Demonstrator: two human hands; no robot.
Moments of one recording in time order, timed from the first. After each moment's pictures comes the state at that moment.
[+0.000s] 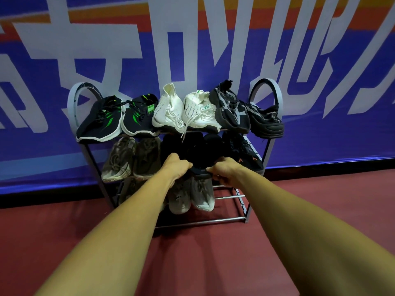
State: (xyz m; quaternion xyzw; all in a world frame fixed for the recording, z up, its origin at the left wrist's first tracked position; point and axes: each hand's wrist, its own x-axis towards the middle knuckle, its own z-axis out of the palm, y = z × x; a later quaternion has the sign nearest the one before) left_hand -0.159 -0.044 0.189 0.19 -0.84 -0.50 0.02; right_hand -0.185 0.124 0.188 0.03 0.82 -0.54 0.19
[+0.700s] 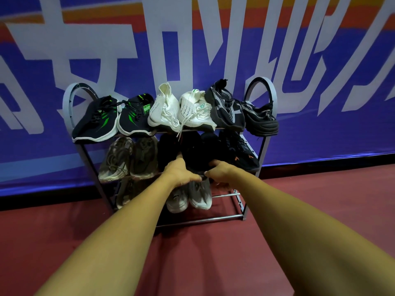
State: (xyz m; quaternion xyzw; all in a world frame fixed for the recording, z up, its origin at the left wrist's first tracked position) left_hand -0.147 -0.036 0.185 0.09 -0.93 -0.34 -0.03; right_hand -0.164 0.124 0.198 -0.02 0.91 -0.37 0.20
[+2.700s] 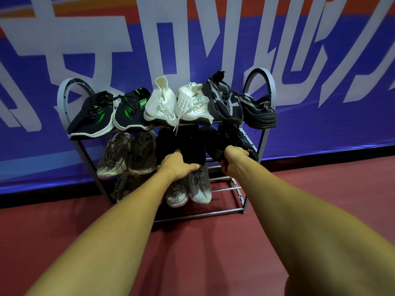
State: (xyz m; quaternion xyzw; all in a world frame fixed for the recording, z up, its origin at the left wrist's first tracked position) left_hand -0.156 -0.039 0.178 0.11 -0.95 -0.30 -0.01; right_hand -0.200 0.137 0.198 0.32 0.59 -0.74 0.07
